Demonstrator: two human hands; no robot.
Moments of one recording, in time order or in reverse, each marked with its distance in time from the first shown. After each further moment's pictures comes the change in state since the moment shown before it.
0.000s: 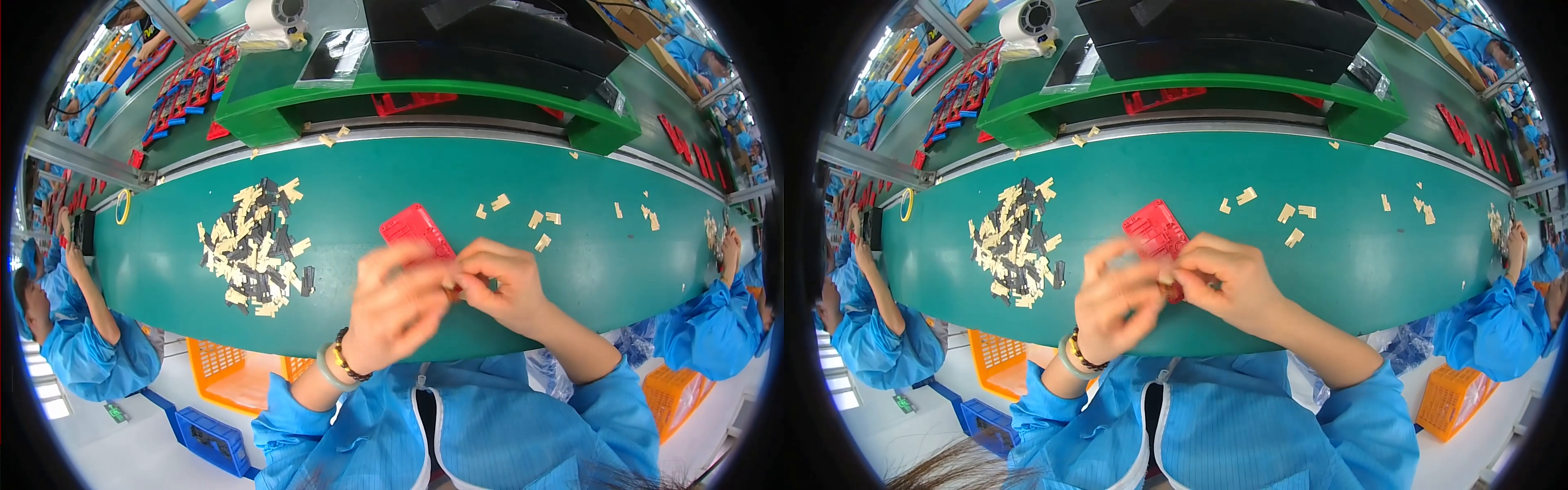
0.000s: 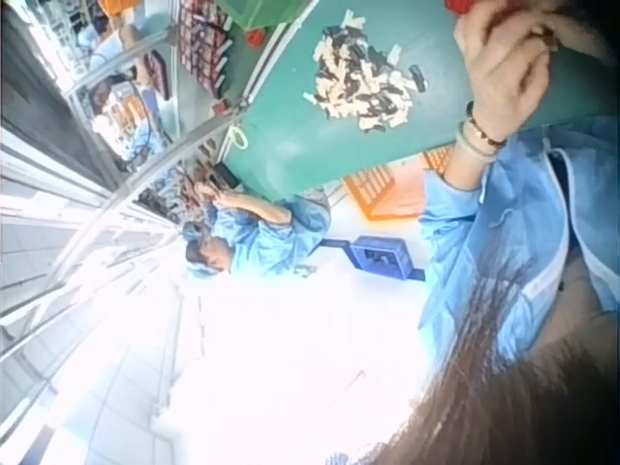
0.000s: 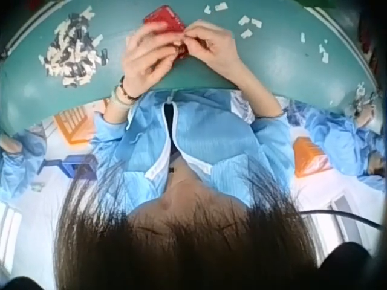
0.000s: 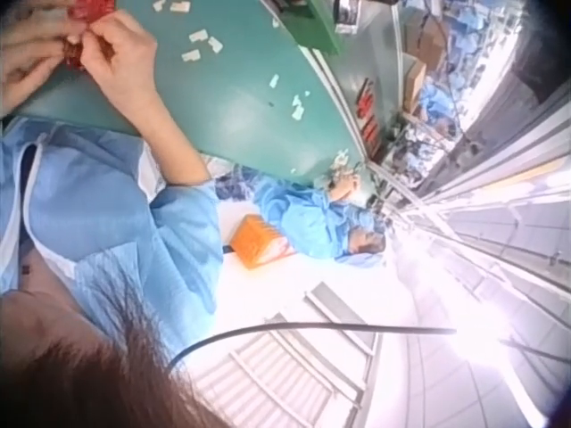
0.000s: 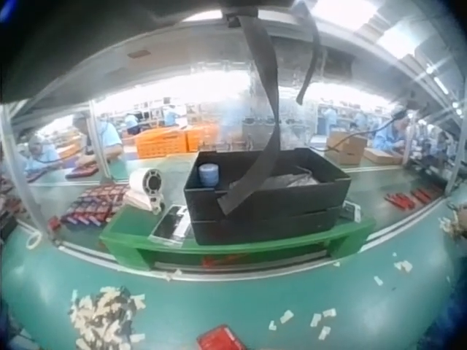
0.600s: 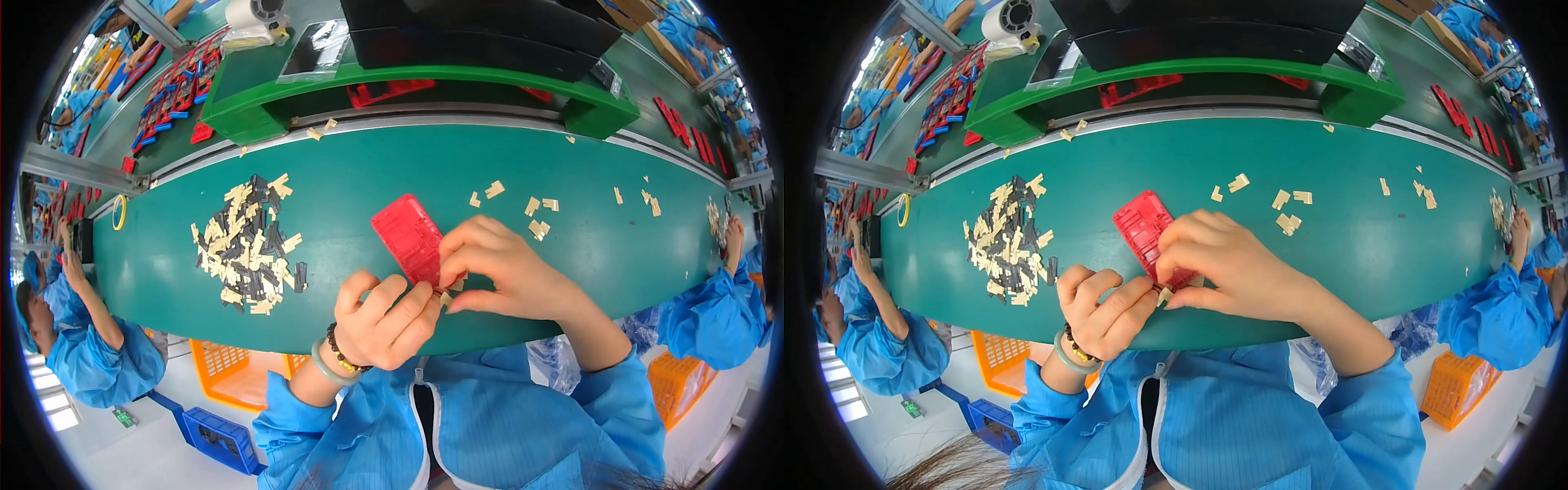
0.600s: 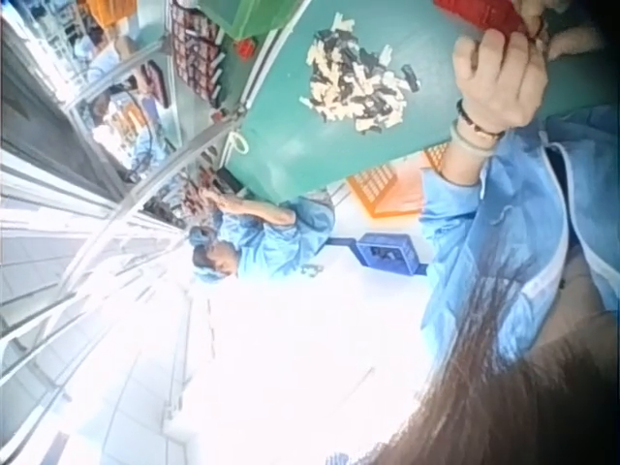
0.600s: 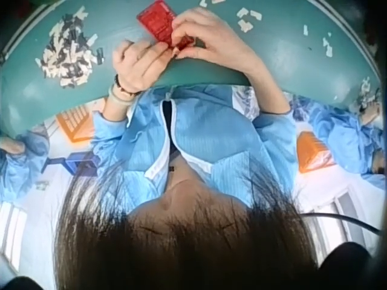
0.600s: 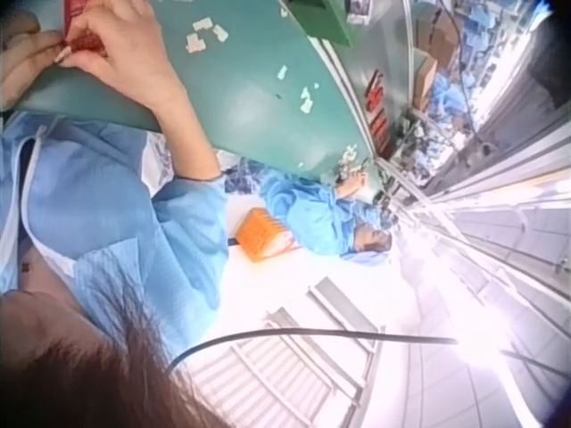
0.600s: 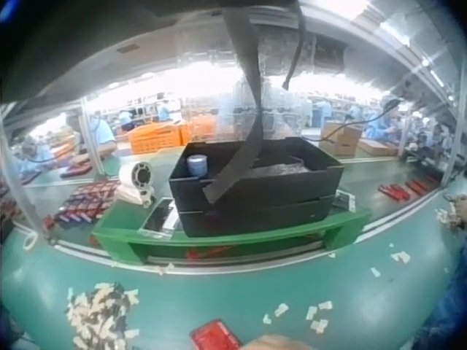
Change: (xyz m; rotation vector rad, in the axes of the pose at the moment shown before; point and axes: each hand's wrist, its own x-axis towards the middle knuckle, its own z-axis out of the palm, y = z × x) left_hand -0.006 0.003 0.005 0.499 0.048 0.345; right_hand 0.013 -0.003 -0.022 -0.097 -0.326 -0.142
